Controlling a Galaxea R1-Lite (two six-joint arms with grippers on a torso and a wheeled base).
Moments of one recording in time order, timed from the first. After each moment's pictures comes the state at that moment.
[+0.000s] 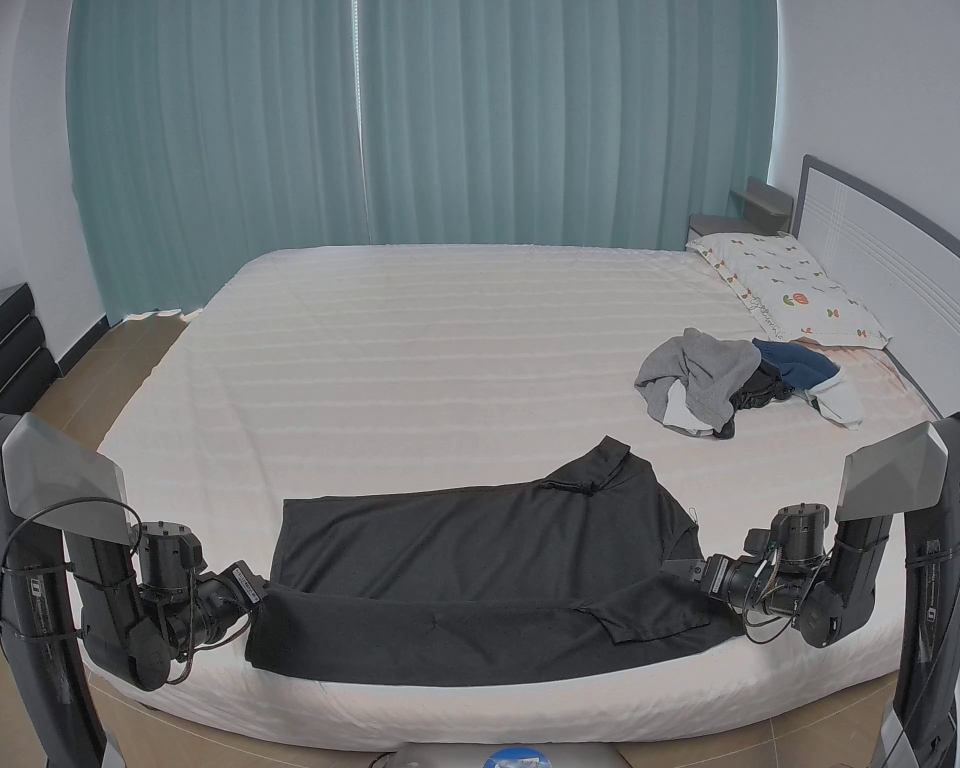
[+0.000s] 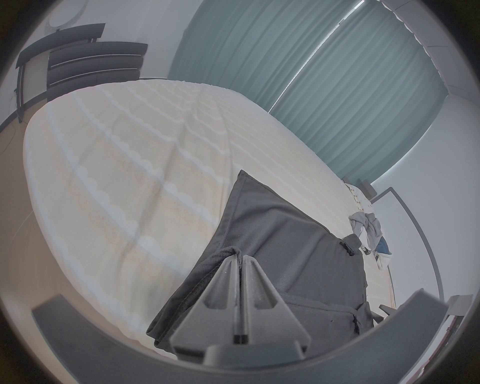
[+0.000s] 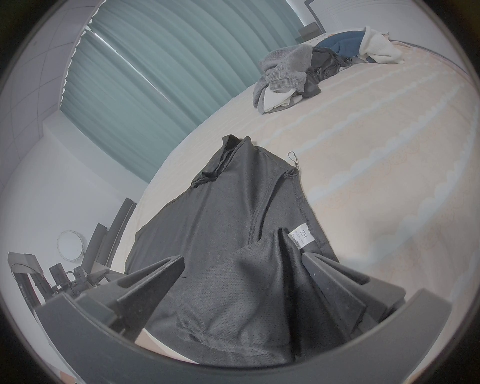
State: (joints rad) left arm -0.04 2.25 -0.21 -1.42 -0.06 -0.67; right arm 0.10 2.42 -0.47 -1.36 0.33 0.50
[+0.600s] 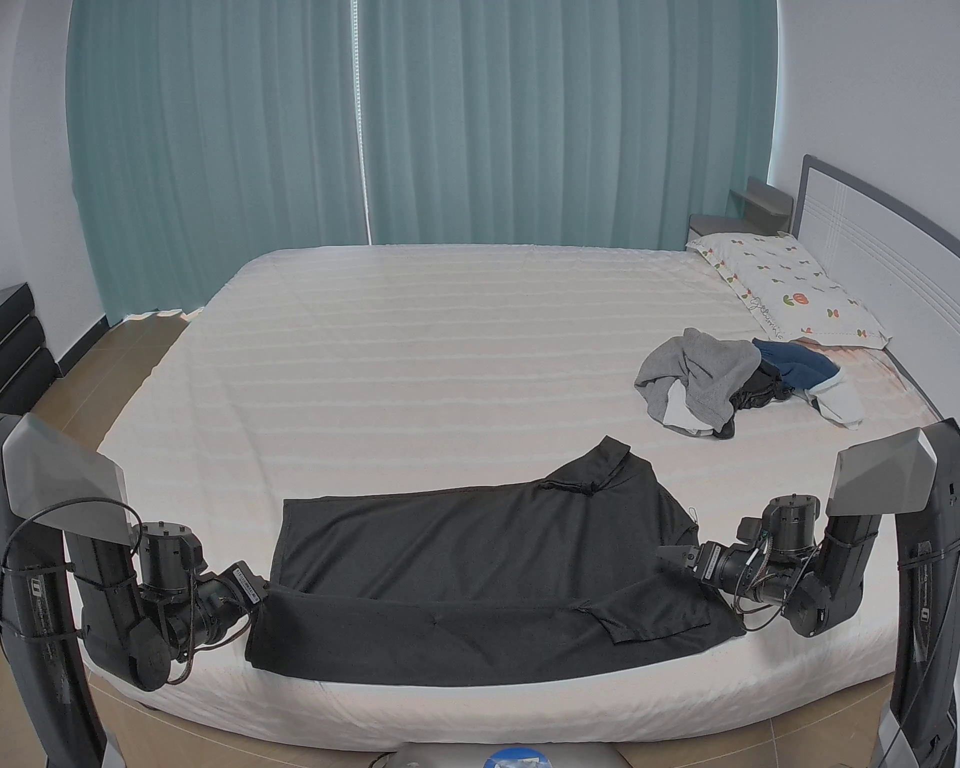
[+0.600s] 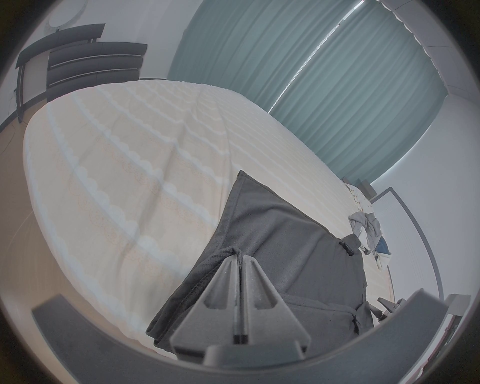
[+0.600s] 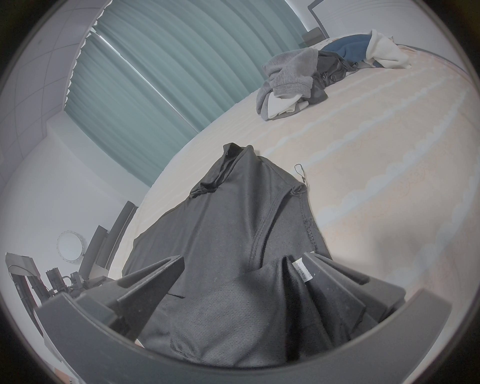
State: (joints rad) left arm -0.04 2.25 -0.21 -1.42 -0.06 -0.67; right arm 0.10 2.47 -0.58 -1.34 0.33 0.50
